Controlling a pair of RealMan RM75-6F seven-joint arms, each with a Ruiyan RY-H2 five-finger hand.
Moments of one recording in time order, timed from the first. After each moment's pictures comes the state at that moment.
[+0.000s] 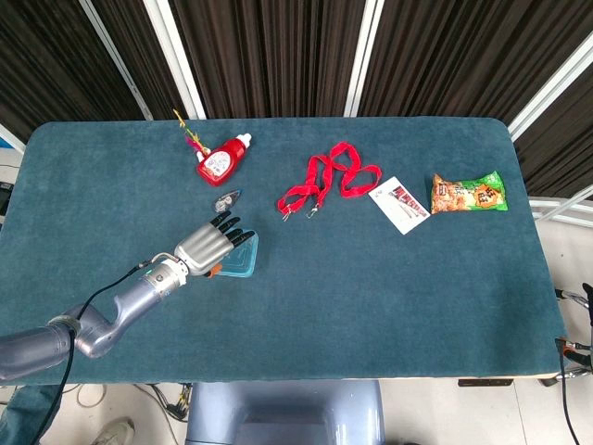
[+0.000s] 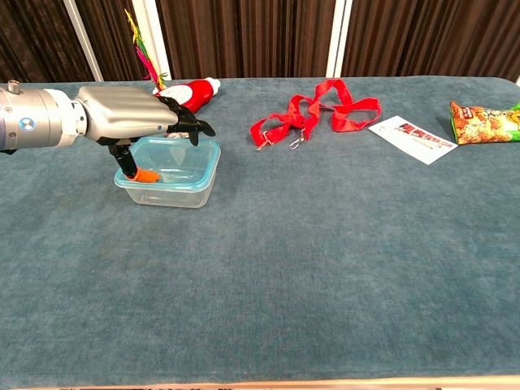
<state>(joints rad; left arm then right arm) -0.95 -1.44 -0.02 -1.29 1.39 0.69 0.23 0.02 -1.12 0.13 -1.50 -1.16 1.34 -0.08</state>
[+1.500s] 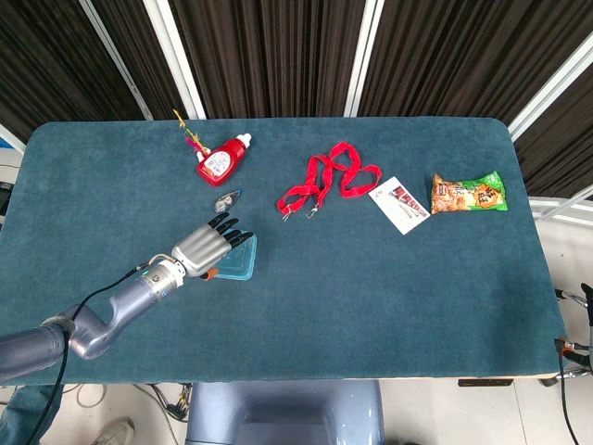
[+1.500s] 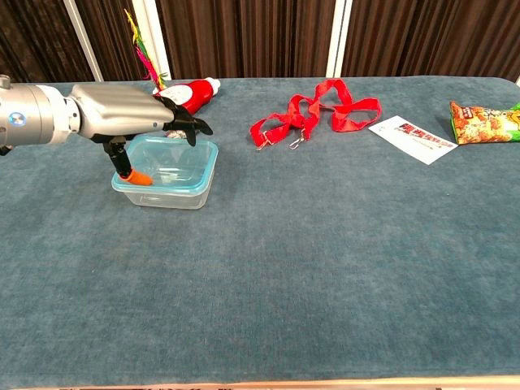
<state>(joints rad) -0.95 -1.40 -0.03 -1.33 1.39 0.70 0.20 0.02 -1.12 0.13 -1.51 -1.17 1.34 -0.08</state>
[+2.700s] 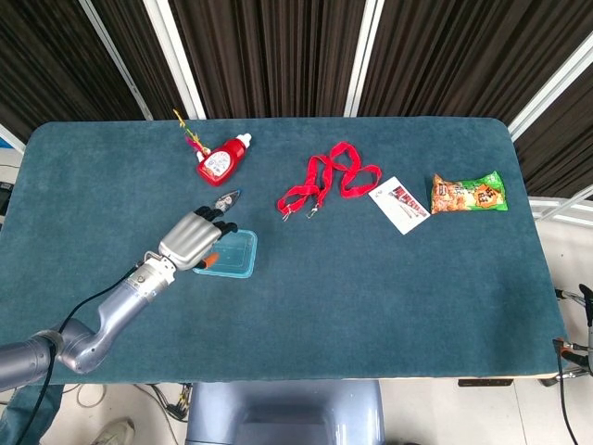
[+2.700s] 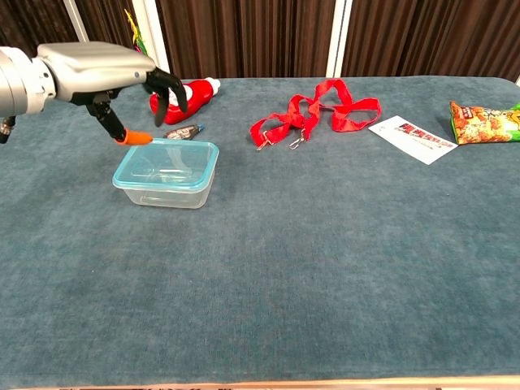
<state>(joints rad) -0.86 -1.36 -0.10 -1.47 1.29 0.86 0.26 0.03 -1.12 0.13 -1.51 -1.17 1.33 -0.07</state>
